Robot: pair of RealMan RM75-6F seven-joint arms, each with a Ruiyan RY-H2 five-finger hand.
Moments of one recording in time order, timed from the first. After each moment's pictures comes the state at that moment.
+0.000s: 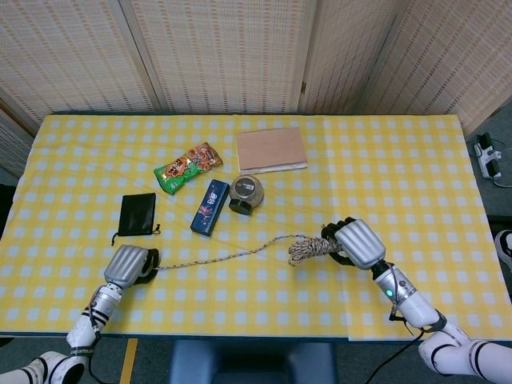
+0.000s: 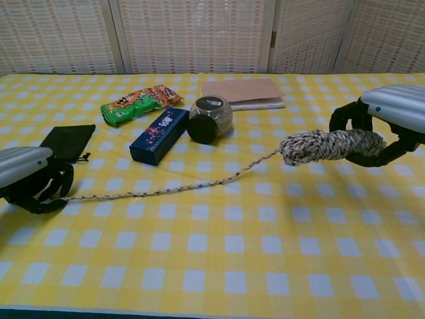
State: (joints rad) left arm -0.47 -1.55 -0.04 -1.25 1.42 1.07 0.04; right arm 0.56 -1.40 0.03 -1.35 -1.58 1.13 0.00
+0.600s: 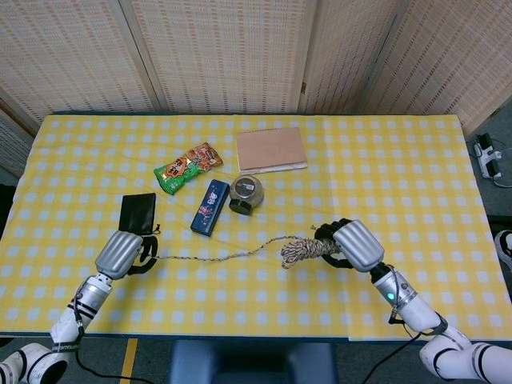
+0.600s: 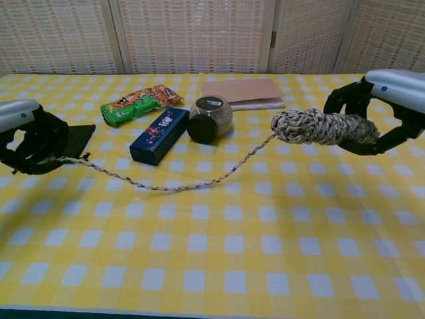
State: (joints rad) left arm -0.51 -1.35 -0.08 -1.46 1.49 1.10 -0.06; right arm 0.55 -1.37 0.03 -1.43 -1.64 1.20 0.16
